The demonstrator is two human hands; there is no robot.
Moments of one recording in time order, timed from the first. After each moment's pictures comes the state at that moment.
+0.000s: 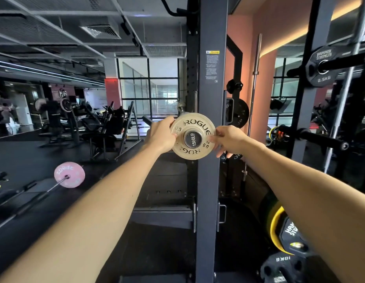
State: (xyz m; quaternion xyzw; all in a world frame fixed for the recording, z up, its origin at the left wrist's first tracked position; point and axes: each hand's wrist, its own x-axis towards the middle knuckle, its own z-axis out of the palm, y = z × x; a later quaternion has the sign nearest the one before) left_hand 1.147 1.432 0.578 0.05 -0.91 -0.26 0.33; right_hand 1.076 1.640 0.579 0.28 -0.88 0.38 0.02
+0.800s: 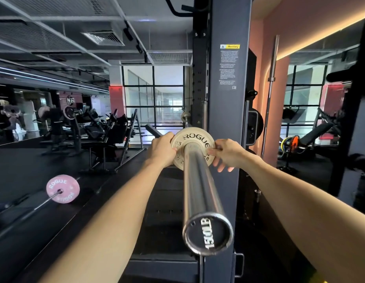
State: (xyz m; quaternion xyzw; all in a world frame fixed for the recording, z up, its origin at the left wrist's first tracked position) left_hand 0.891 1.349 0.579 0.09 -0.91 -0.25 0.33; right_hand 0.826 1.549 0.588 0.26 -0.89 0.37 0.01
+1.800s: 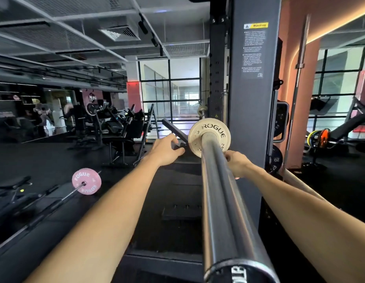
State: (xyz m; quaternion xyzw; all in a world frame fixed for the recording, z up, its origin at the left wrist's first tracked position) left_hand 0.839 1.278 0.563 0.13 -0.93 -0.25 0.24; right_hand 0.749 1.500 0.539 0.23 -0.92 0.33 0.00
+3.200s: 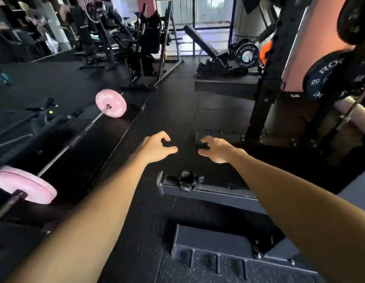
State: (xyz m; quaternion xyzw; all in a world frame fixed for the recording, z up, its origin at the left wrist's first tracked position) left_hand 0.892 0.923 0.315 0.27 -0.92 -0.29 0.02; right_hand 0.761 1.104 0.293 0.31 -0.91 0.21 -0.20
